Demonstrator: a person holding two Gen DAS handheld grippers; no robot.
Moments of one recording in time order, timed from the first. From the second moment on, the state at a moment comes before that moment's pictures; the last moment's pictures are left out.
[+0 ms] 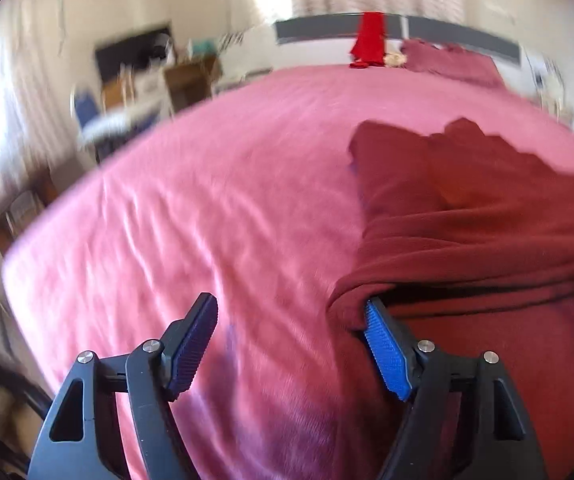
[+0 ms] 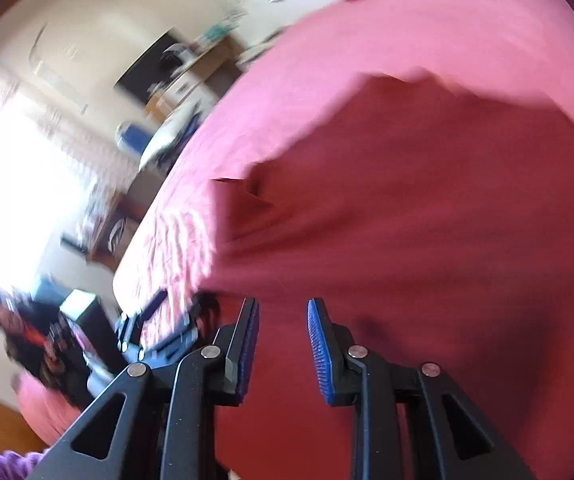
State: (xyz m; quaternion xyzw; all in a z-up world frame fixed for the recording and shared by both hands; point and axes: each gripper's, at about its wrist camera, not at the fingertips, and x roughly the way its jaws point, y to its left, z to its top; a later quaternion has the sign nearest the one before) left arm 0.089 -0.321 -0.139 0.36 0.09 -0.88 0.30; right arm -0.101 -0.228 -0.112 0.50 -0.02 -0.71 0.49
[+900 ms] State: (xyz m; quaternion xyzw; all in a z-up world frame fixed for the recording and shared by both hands) left arm 0.090 -0.327 -0.154 0.34 0.13 -0.87 0.32; right arm -0.130 -0.553 -0.130 0.53 0.22 -0.60 0.56
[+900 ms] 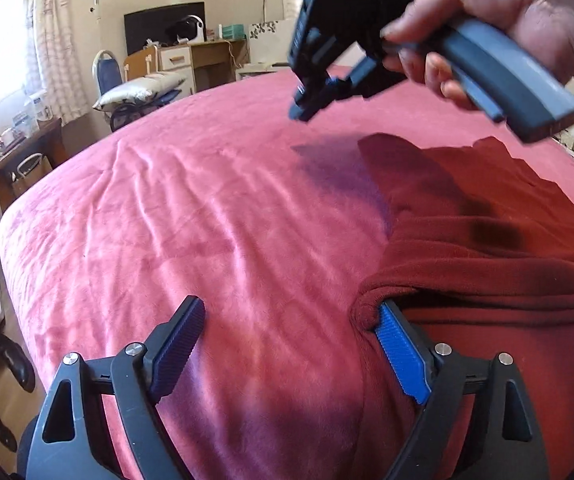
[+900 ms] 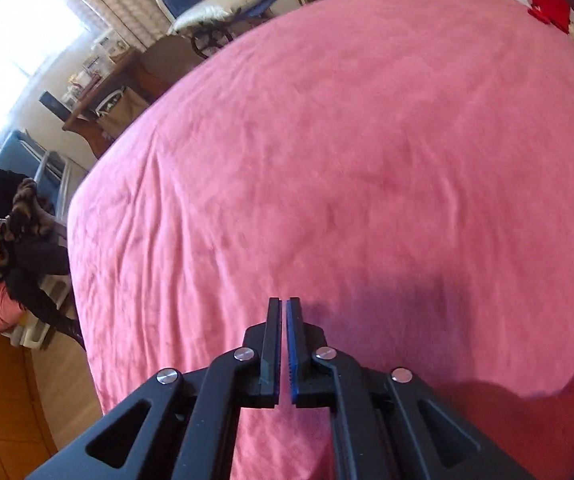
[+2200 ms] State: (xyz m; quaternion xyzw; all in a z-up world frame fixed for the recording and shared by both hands) left arm 0.084 -0.308 -0.130 0.29 0.02 -0.89 0.36; right arm -0.139 -0.514 -0.121 0.53 0.29 -0.55 0.57
